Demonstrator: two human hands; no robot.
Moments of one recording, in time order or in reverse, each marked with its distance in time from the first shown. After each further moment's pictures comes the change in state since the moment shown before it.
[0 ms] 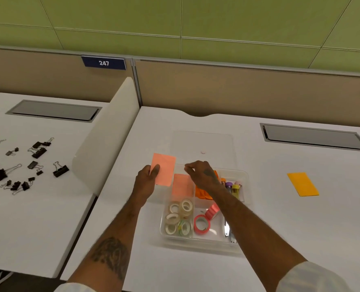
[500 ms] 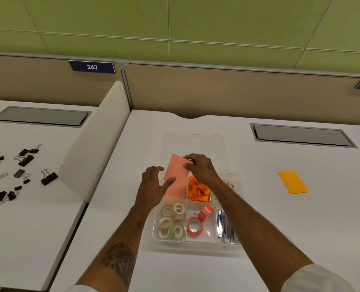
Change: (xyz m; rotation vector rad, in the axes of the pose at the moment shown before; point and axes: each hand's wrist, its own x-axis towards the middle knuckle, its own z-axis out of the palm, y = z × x) left_hand -0.003 -0.001 0.041 0.463 -0.024 0.269; right_hand 0.003 0.006 -0.028 0.252 0.116 0.041
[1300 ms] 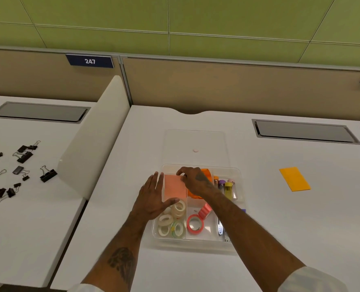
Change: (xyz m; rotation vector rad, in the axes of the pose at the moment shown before) left_hand -0.021 -0.035 0.020 0.383 -0.292 0.076; right_hand -0.012 0.024 0.041 -0.303 -0.190 -0.061
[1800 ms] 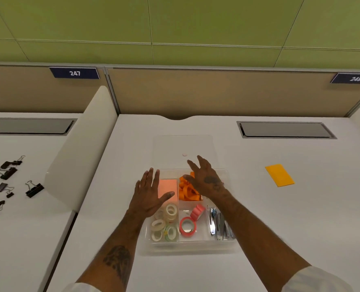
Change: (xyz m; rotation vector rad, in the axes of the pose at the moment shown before) left_hand 0.015 0.021 -0.018 0.099 0.058 0.051; right_hand -0.024 0.042 -0.032 -0.285 0.144 0.101
